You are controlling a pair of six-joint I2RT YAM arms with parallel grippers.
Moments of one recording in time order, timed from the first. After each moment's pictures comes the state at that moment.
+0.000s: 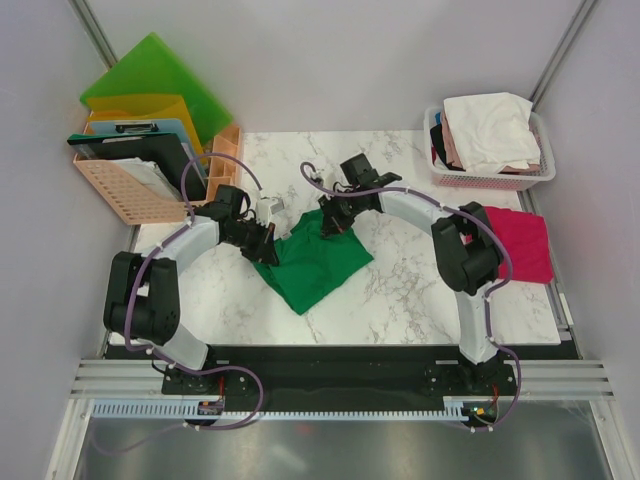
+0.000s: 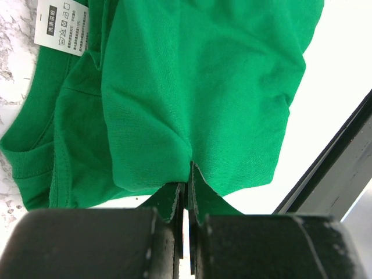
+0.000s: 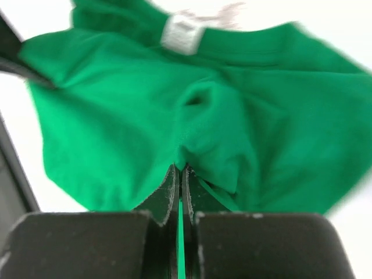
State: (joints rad) left arm -0.20 1.58 0.98 -0.58 0.63 0.28; right arm 0.54 2.09 1.61 -0.49 -0.62 -0.16
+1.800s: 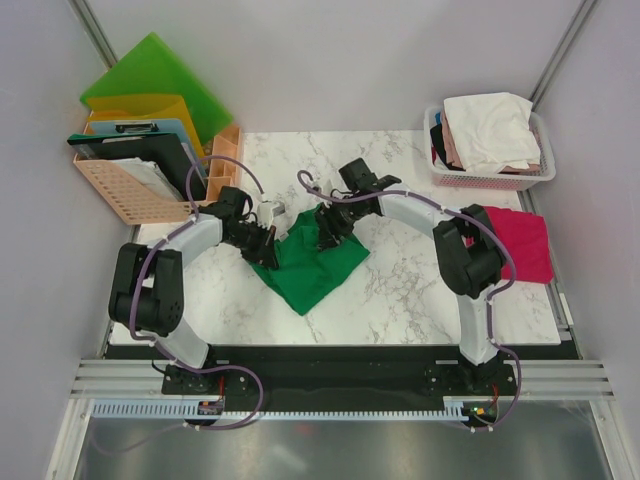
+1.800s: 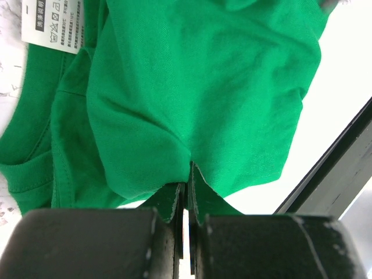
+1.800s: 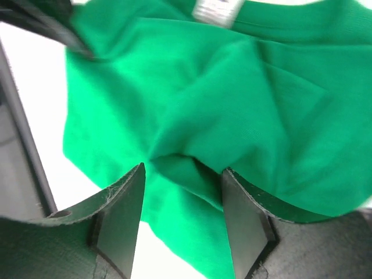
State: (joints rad) left arm -0.20 1.63 0.99 -0.60 0.62 0.28; right arm 0.55 2.07 1.58 -0.55 -0.69 -0.26
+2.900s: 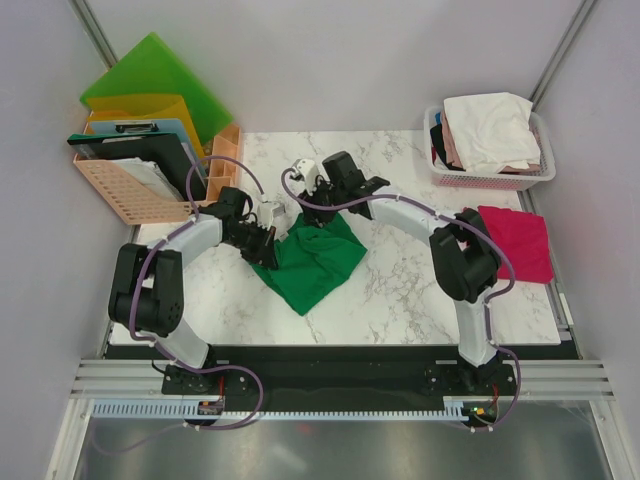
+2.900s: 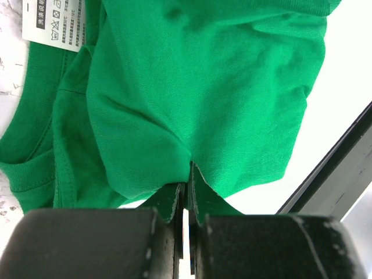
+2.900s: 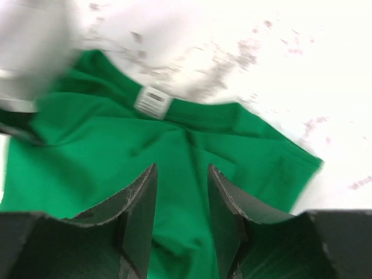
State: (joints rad) left arm -0.20 1.64 0.99 -0.60 0.61 0.29; right arm 0.65 2.04 1.62 -0.32 -0.42 -0.24
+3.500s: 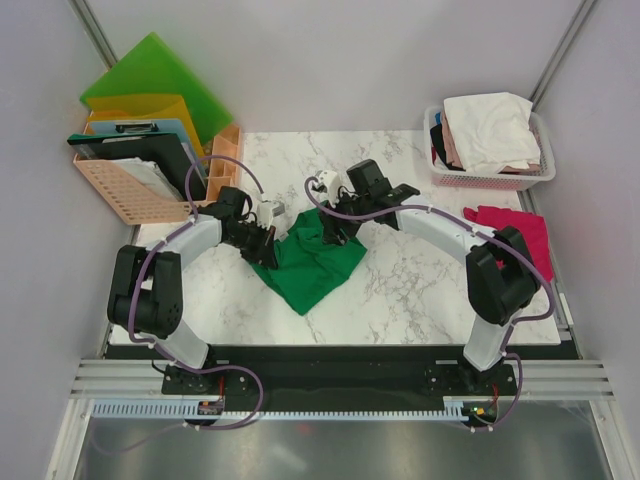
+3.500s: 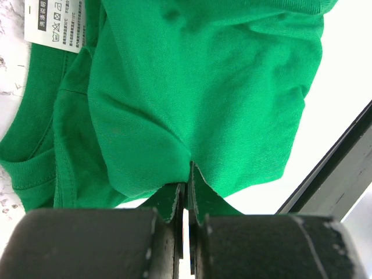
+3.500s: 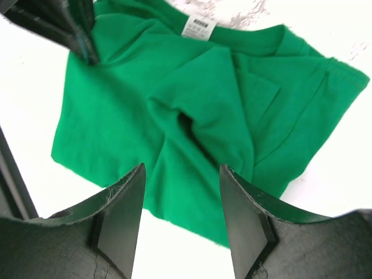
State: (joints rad) left arm -0.20 1.62 0.99 -0.60 0.61 0.29; right arm 0.60 1.81 1.40 -0.42 -0.47 -0.24
